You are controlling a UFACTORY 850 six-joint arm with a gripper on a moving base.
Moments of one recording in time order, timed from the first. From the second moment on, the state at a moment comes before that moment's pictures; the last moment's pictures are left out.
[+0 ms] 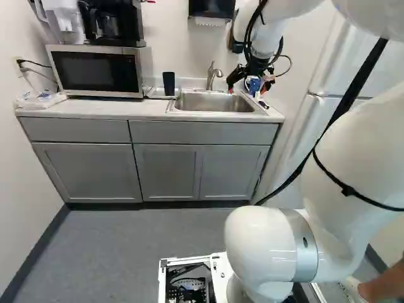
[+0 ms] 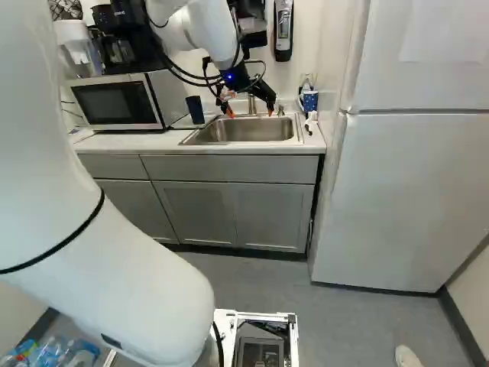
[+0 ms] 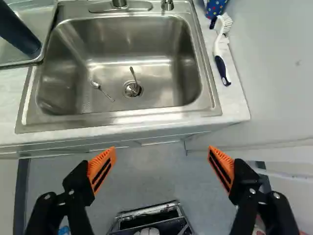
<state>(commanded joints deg) -10.1 5.5 -64.8 -5.8 -34.5 2.4</state>
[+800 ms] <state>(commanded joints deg) -10.1 5.5 -64.8 -5.8 -34.5 2.4</state>
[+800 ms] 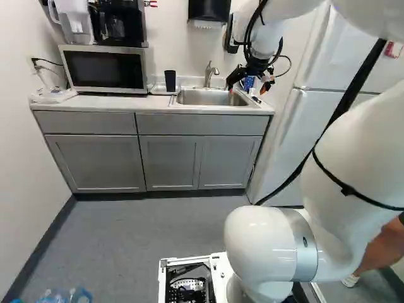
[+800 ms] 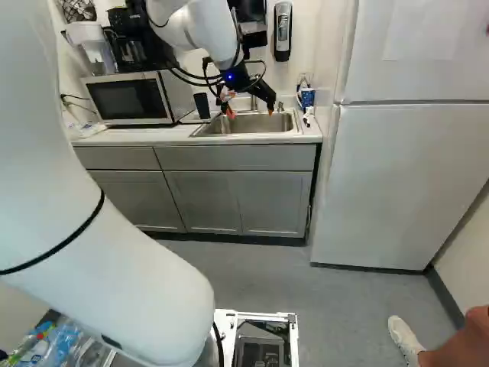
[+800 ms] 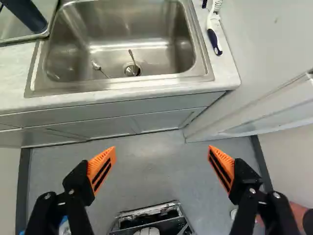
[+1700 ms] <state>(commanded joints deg) -10.1 5.5 -64.7 -5.8 -34.3 2.4</state>
